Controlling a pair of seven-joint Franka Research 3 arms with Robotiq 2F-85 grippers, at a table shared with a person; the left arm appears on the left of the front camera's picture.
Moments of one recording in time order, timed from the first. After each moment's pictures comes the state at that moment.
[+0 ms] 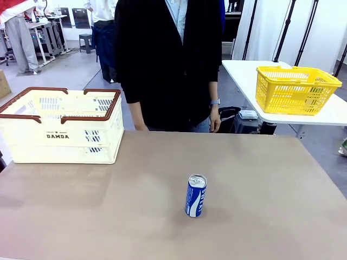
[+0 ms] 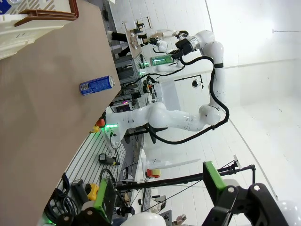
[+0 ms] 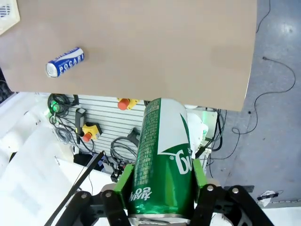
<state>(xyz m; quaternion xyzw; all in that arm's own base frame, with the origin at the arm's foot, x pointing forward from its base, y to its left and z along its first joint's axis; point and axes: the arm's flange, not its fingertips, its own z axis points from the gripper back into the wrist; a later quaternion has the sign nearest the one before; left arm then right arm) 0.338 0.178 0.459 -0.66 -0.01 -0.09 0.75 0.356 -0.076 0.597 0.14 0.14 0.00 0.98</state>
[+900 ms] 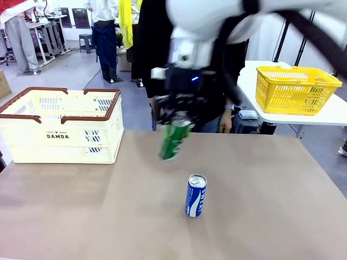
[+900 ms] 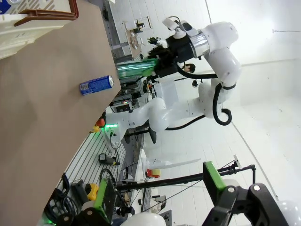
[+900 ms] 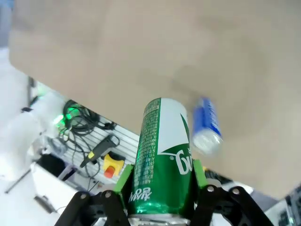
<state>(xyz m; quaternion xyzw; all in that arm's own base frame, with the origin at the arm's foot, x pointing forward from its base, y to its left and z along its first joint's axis) 0.338 0.177 0.459 -0.66 -0.01 -0.09 0.75 0.391 0.396 0.524 0.08 0.09 0.23 0.97</state>
